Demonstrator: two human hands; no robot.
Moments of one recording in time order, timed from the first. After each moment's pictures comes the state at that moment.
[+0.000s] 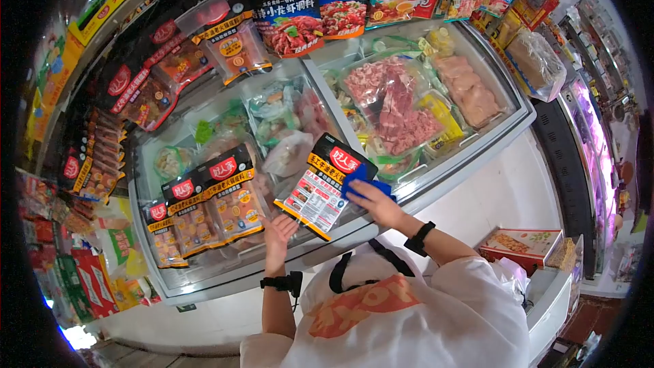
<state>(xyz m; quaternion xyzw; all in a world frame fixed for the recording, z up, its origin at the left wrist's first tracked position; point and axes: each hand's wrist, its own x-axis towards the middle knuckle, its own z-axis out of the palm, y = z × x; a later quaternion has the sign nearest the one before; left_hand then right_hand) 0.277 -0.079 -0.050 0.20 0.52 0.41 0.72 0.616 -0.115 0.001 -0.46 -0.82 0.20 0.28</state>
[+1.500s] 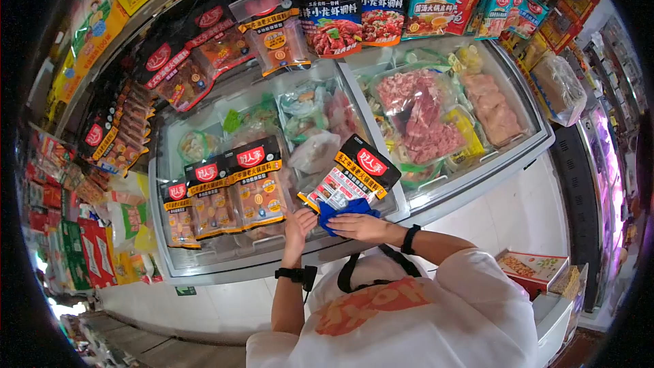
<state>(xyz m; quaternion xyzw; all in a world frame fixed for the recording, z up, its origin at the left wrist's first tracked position) 0.278 -0.084 -0.060 0.23 0.52 0.42 0.70 0.532 -0.104 -0.010 -0.19 -0.96 0.13 0.19</state>
